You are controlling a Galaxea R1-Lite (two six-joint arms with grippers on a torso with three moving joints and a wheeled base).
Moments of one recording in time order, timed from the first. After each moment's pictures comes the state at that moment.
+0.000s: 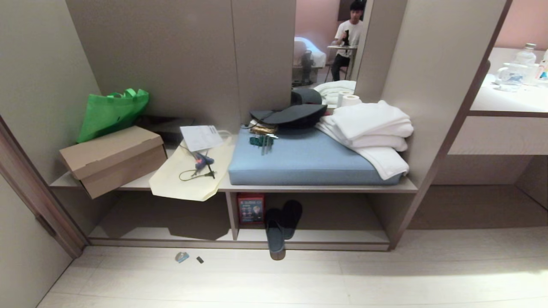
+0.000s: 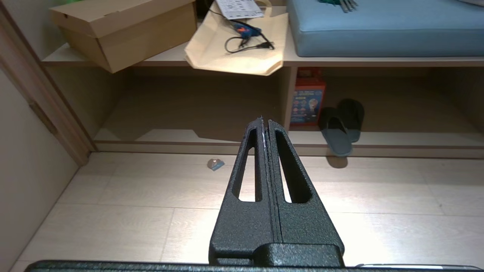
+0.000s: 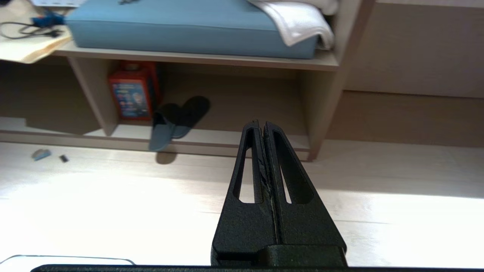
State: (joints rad) left arm 0.01 0.00 0.00 -0.01 0.00 -0.01; right arm 0.00 0.00 0.00 0.00 0.00 -0.01
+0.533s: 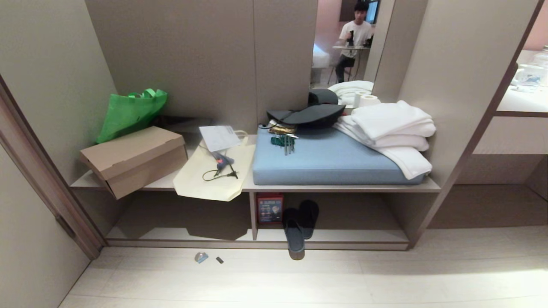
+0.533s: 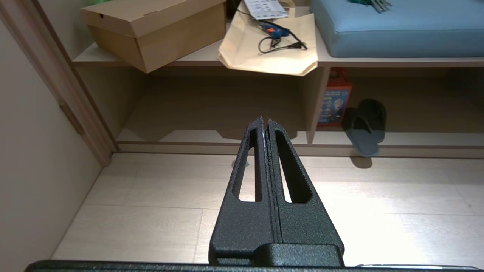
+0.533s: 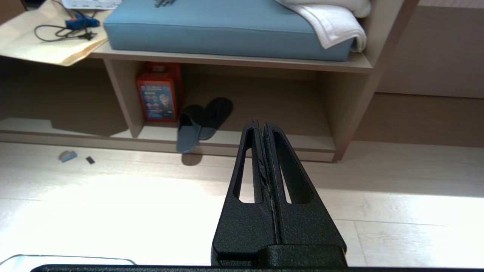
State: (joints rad) left arm 0.01 0.00 0.00 -0.01 0.00 -0.01; right arm 0.00 0.00 0.00 0.00 0.00 -0.01
